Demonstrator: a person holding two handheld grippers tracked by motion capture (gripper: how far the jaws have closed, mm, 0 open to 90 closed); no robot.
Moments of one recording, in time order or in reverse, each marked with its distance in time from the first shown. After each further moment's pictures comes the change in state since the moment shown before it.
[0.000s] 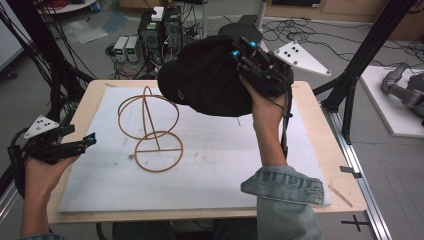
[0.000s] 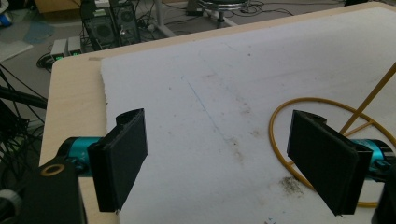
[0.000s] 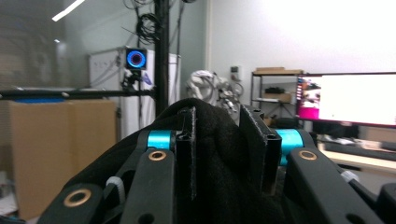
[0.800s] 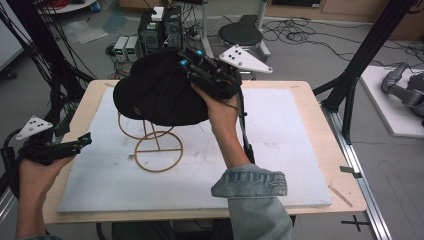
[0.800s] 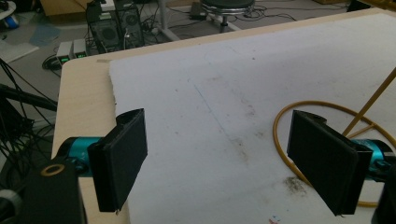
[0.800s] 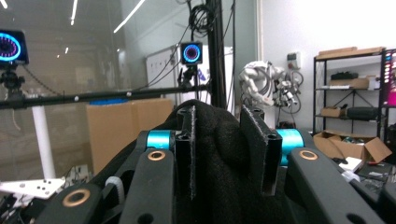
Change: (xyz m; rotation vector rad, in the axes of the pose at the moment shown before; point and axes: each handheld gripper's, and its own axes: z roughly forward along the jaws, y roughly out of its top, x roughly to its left) left arm 0.006 0.000 -0.009 -0.016 0.008 -0.011; right arm 0.056 -0.037 0.062 0.034 0.210 0.120
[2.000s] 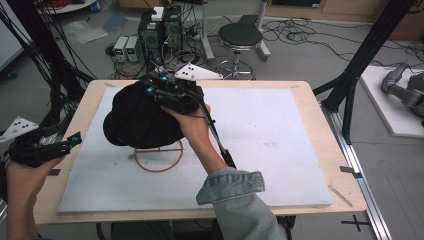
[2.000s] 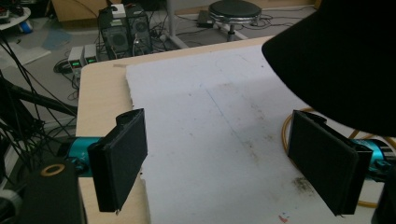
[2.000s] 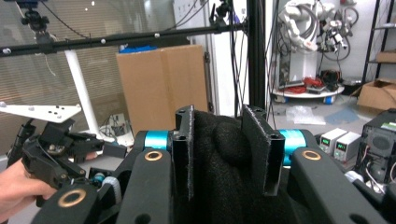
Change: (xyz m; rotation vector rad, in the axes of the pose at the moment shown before) left arm 0.011 0.001 -0.017 -0.026 0.027 -0.011; right arm 0.023 -0.063 0.052 0.238 0.126 0.044
